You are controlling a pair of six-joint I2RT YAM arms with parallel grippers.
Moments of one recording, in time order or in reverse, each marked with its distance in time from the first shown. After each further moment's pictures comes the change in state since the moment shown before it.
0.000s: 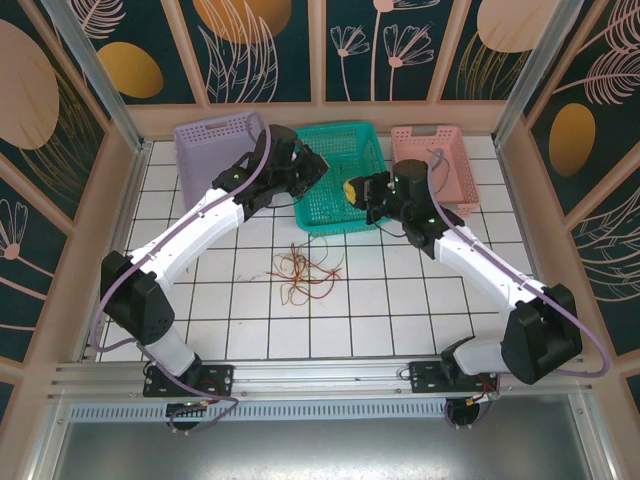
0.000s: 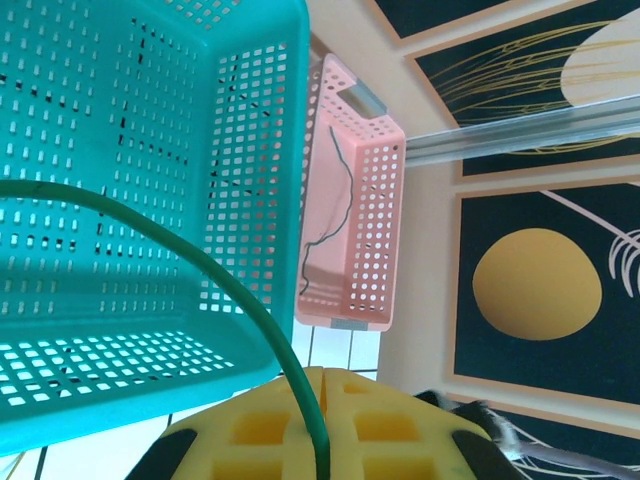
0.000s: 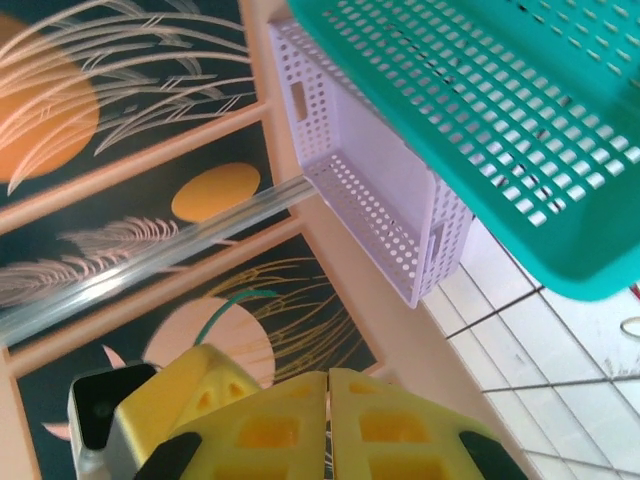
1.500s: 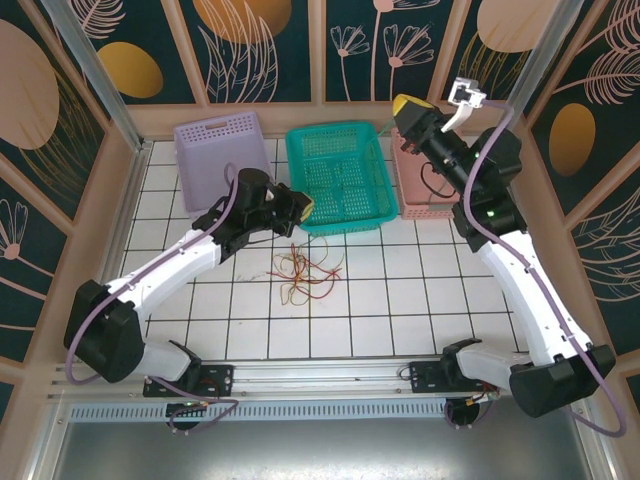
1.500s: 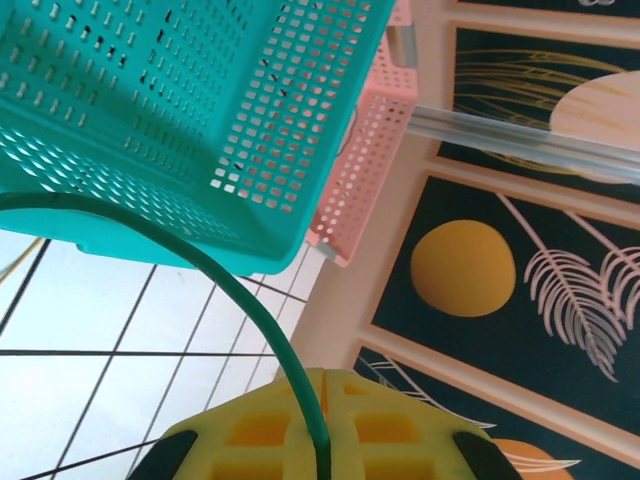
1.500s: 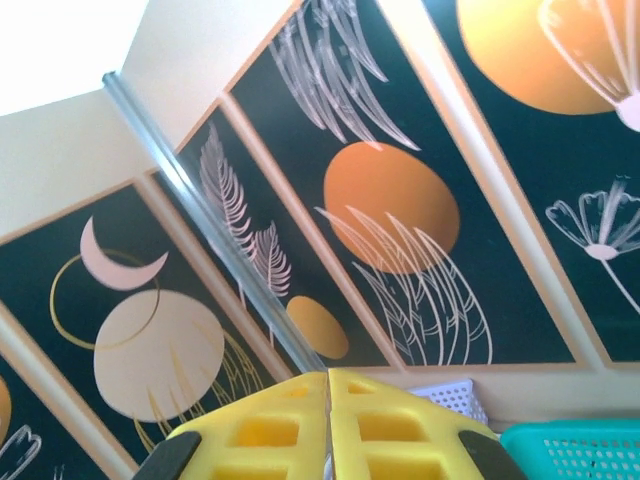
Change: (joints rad) left arm 0.044 -0.267 -0.528 0.322 0.174 -0.406; right arm -0.187 -0.185 0.263 0.176 0.011 -1.056
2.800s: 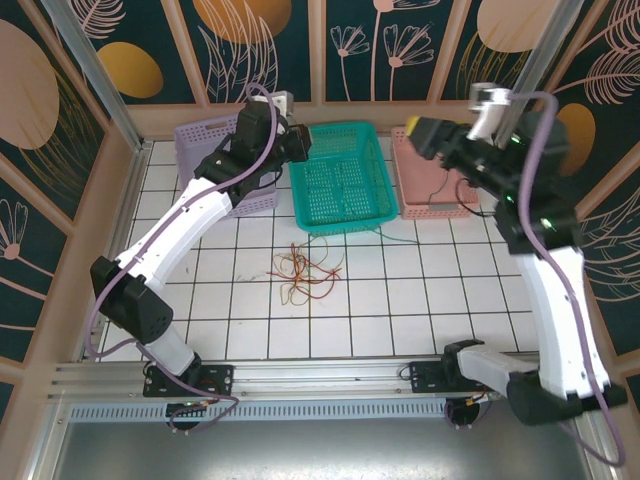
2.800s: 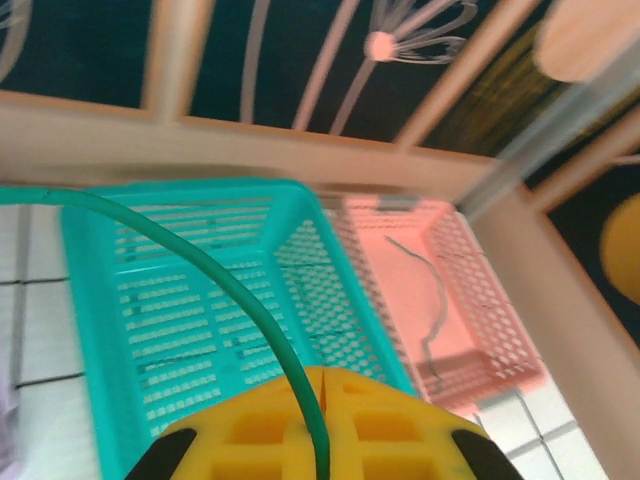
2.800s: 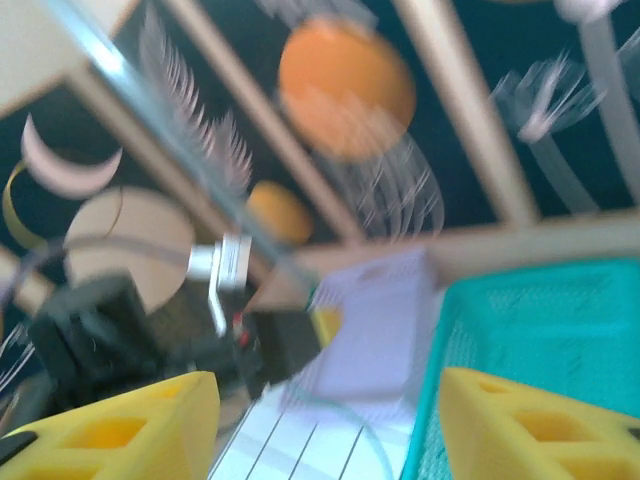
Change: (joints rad) left arm 0.009 0.261 0.669 -0.315 -0.272 1.089; right arm -0.063 0.003 0.302 -0.703 -0.201 -0.145
